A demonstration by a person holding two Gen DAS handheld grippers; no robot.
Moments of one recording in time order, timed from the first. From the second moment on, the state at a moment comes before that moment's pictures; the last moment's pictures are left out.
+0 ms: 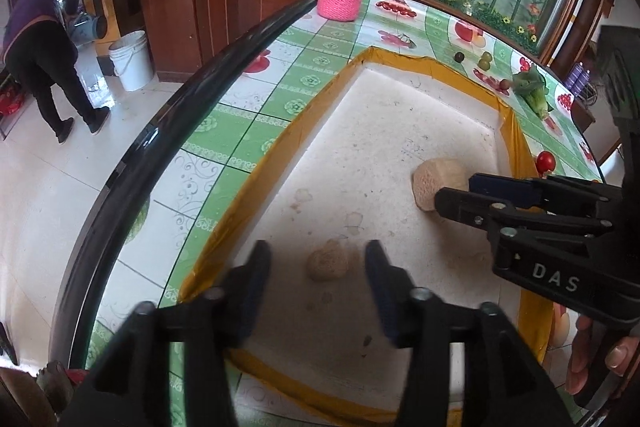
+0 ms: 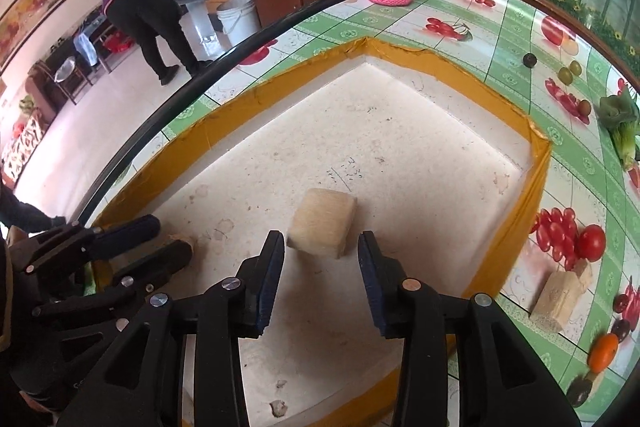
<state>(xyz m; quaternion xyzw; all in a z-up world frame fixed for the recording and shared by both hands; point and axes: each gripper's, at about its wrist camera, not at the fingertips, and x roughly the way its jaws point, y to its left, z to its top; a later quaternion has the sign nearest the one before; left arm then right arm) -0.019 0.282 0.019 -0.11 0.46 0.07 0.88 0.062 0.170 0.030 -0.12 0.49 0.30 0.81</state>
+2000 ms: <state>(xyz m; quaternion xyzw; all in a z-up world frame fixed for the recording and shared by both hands) -0.036 0.071 0.039 0.00 0.50 -0.05 0.86 0.051 -0.096 0.011 -0.03 0.48 0.15 0.86</state>
